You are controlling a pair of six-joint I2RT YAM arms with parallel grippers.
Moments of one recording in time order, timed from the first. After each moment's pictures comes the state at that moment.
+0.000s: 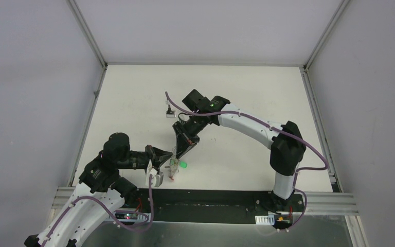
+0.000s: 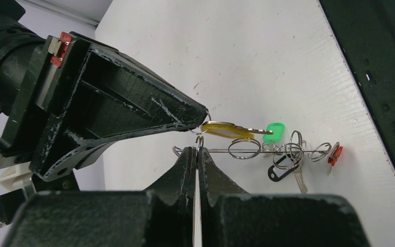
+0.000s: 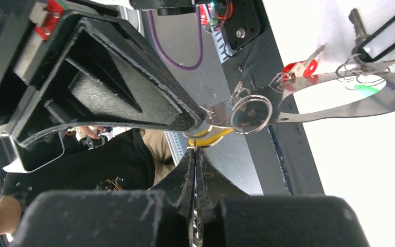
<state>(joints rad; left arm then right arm) -0.56 0.41 0.61 -0.67 0.81 1.18 0.94 1.85 1.62 -0.85 -0.96 0.37</state>
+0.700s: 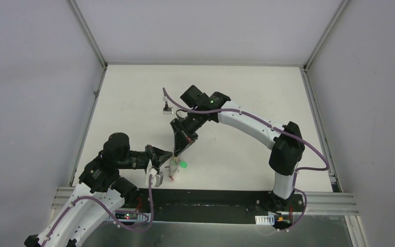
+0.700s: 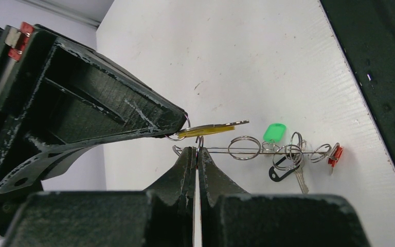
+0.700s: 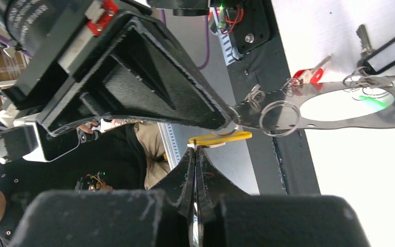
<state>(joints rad) -0.56 0.41 0.62 -0.67 0.81 1.18 0.95 1.86 1.71 -0.94 -0.94 0.30</state>
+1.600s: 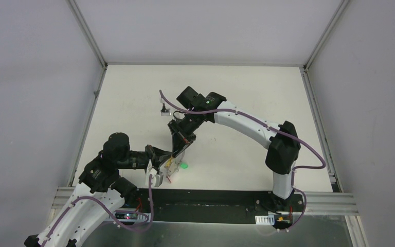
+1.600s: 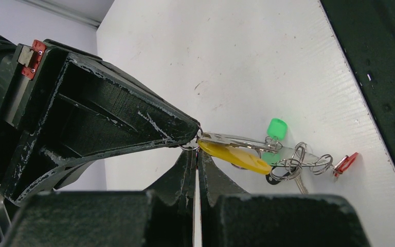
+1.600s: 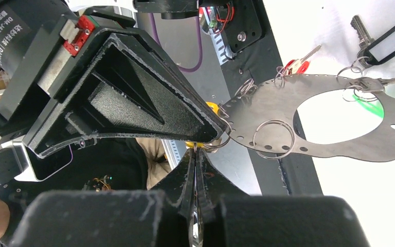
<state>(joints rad) -0.56 0.41 0.62 -0.67 0.81 1.18 0.97 1.90 1.77 -0.97 -0.90 0.33</state>
